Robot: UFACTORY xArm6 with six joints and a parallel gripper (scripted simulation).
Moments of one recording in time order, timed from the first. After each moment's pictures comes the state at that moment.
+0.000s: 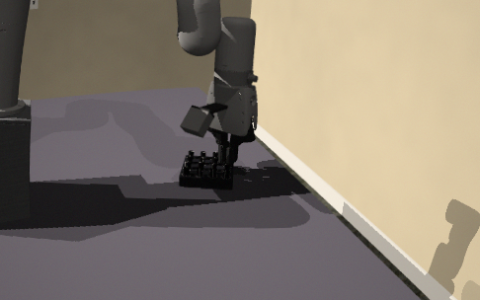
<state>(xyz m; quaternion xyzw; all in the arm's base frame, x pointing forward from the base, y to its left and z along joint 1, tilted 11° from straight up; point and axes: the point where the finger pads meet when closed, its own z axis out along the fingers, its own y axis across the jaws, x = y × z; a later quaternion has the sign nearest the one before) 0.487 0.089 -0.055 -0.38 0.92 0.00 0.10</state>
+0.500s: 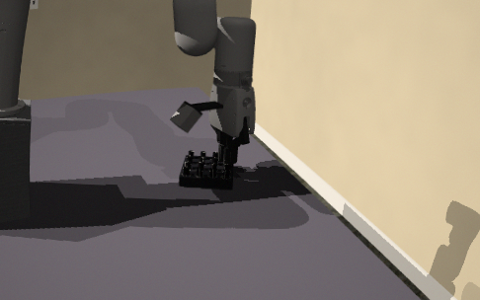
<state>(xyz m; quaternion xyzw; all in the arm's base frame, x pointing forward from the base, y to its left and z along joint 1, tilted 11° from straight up) 0.487 0.089 -0.055 -0.21 0.97 0.02 0.10</state>
